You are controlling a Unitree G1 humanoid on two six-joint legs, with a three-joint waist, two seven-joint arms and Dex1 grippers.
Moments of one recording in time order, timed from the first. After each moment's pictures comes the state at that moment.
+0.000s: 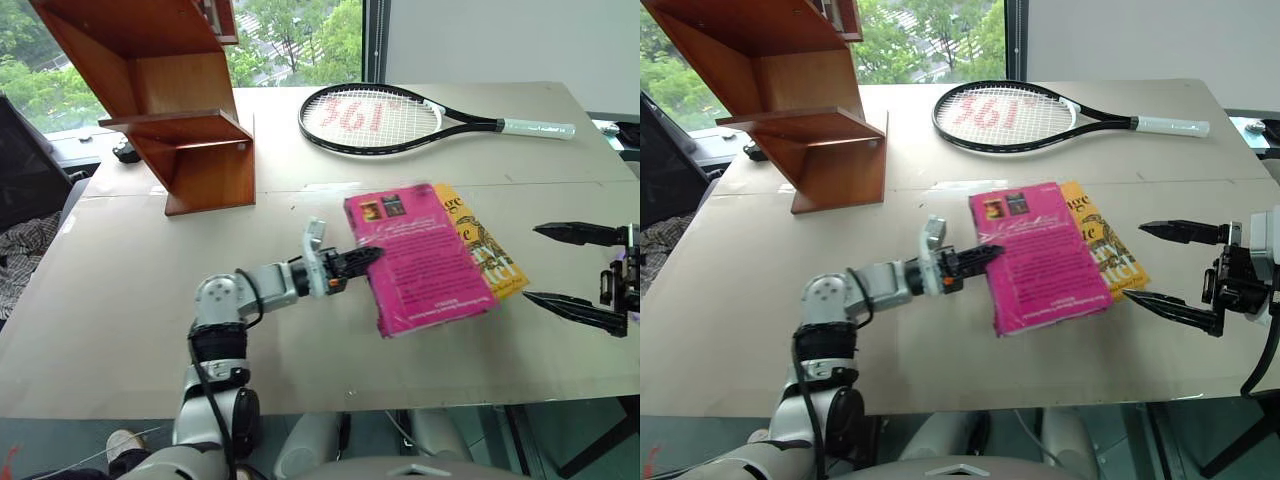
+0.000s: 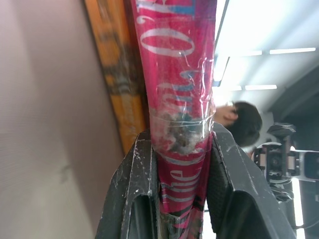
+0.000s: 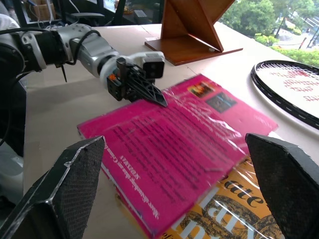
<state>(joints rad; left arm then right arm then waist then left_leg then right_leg) -0.49 0.25 0.29 0.19 -1.44 1.36 -0.09 0.03 -0.90 -0.54 -0.39 0.77 0.40 1.26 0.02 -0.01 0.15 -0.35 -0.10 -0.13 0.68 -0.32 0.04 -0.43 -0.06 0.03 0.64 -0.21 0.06</state>
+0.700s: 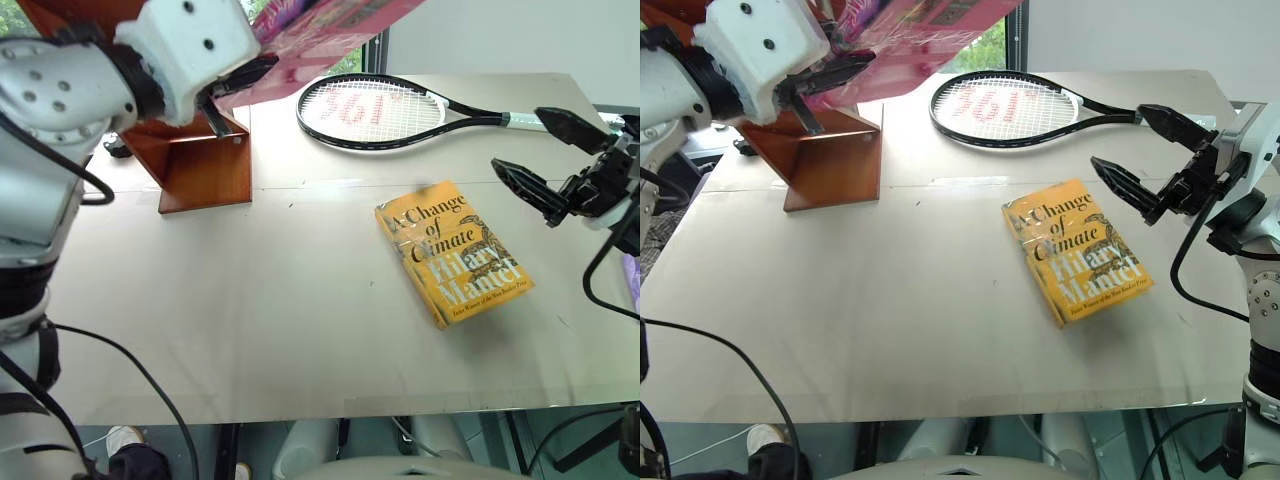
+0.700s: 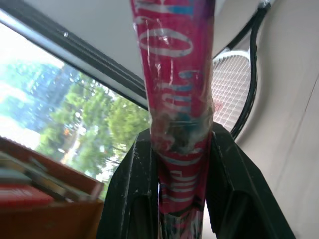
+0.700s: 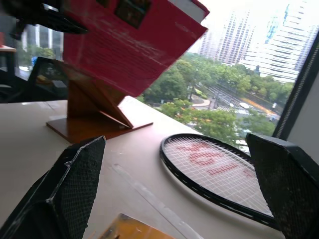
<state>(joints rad) -1.05 1.20 -0.21 -0.30 -0.19 0.49 -0.73 -0.39 -0.69 -0.36 -0.37 0.75 0.40 0.84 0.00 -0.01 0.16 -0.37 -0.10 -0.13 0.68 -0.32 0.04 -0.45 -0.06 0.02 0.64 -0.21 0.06</state>
